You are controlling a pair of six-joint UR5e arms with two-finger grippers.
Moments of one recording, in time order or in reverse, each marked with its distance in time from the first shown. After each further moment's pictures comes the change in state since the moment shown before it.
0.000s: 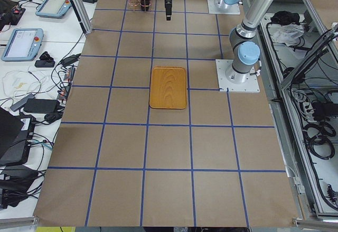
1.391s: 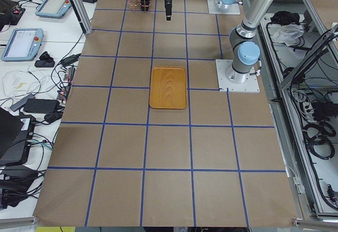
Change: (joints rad) left arm -0.006 -0.001 -0.004 0.002 -0.006 -0.005; right arm -0.133 0.169 -0.067 -0.025 -0.022 -0.103
